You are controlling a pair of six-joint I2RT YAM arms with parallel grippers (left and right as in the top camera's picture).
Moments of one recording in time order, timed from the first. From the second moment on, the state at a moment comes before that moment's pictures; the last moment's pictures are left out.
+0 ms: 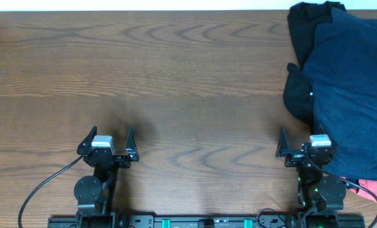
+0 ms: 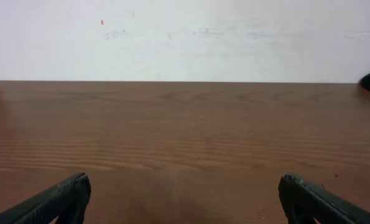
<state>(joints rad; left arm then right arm) 0.02 0.01 0.02 -0.11 0.09 -0.03 0.00 0.02 0.01 -0.07 -0.03 -0.06</state>
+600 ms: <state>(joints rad) 0.02 0.26 0.40 -0.63 0.13 -0.11 -0.01 0.02 0.16 -0.71 0.09 0.14</state>
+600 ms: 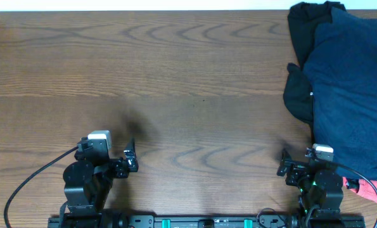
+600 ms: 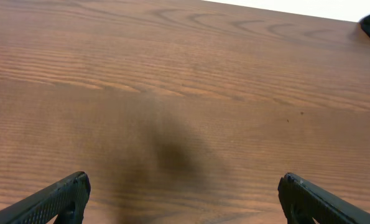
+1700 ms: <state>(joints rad) 0.02 0.08 0.16 -0.63 0.13 -0.12 -0.01 0.02 0.16 -0.71 0.10 0.15</state>
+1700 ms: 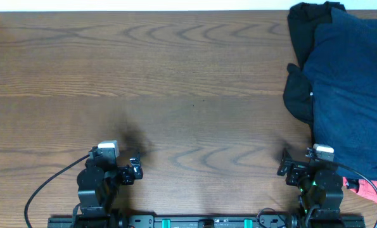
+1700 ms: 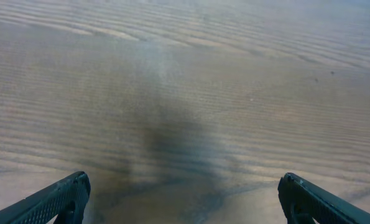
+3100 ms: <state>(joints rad) 0.02 0.01 0.16 -0.63 0.13 -0.12 -0.01 0.02 0.16 -0.71 0.13 0.11</state>
